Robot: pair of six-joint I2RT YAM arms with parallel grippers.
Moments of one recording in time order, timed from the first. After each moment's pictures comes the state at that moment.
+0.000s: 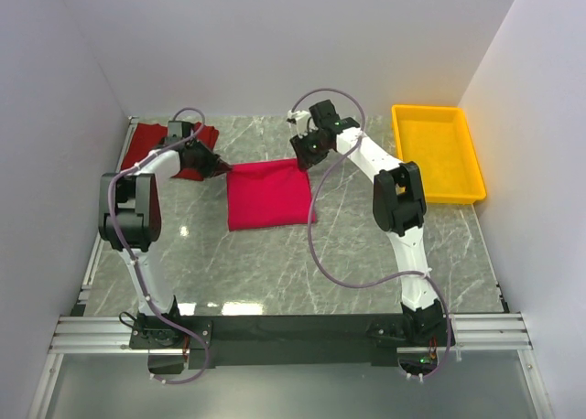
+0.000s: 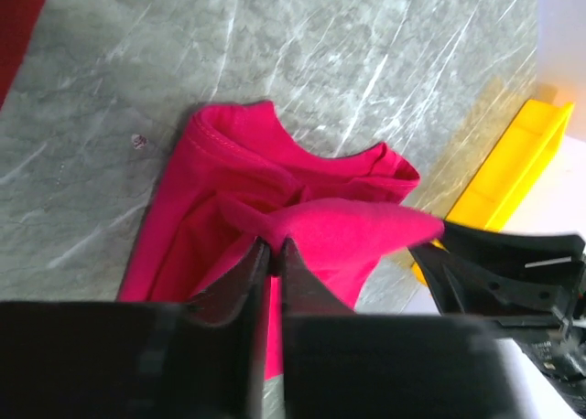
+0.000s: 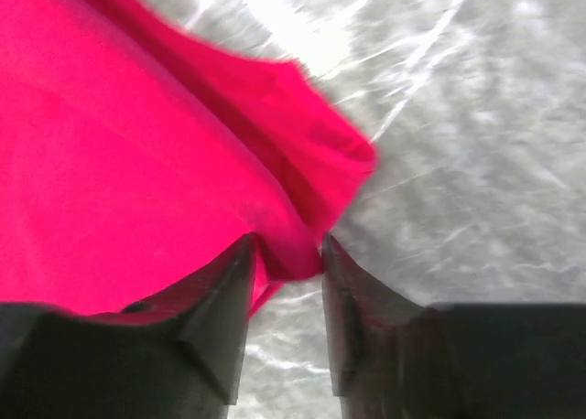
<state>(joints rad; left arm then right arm) -0.02 1.97 1.38 -0.30 0.44 -0.94 0.42 2.33 2.05 -0.70 -0.33 -0.23</state>
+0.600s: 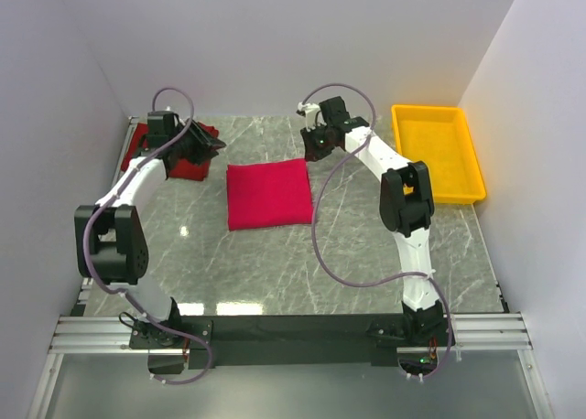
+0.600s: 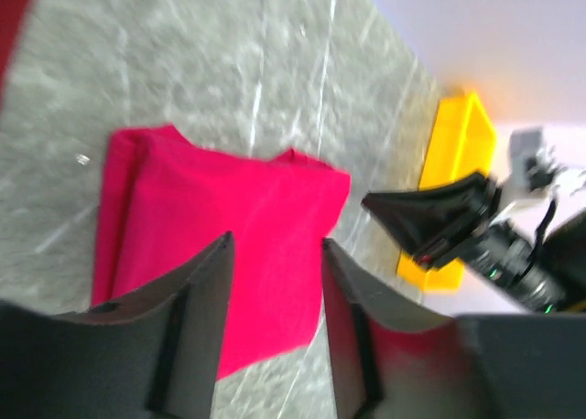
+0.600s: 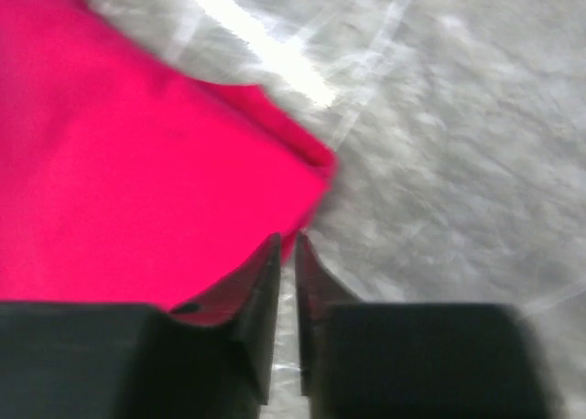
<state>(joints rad) -0.01 1.67 1.27 -0.19 0.38 -0.84 0.38 2.29 1.99 -0.59 -0.32 -0.16</state>
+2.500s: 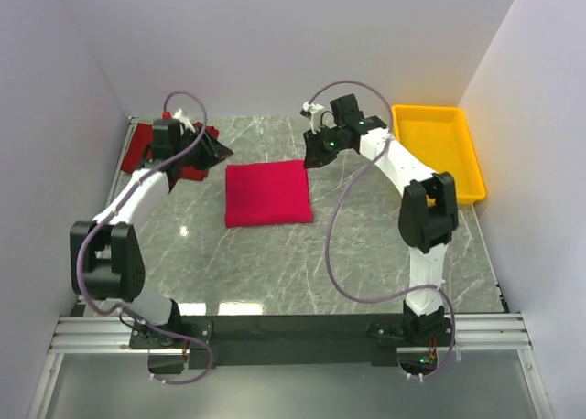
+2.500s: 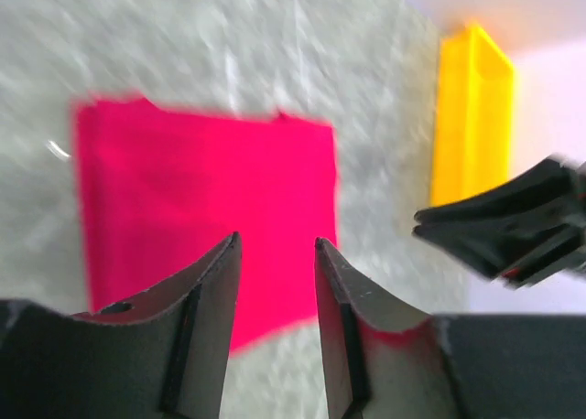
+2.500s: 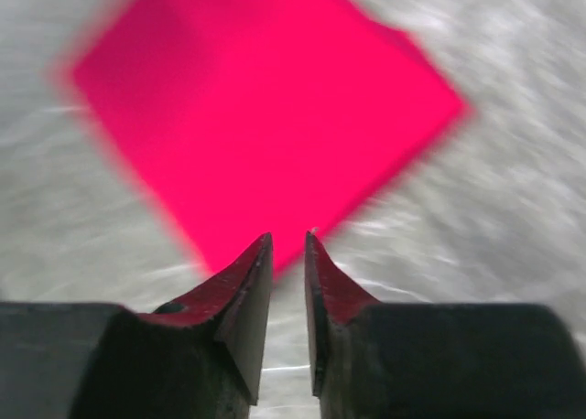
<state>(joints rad) -0.07 1.60 1.20 -0.15 0.37 -0.68 0.38 2.09 1.82 -0.67 -0.47 -0.19</state>
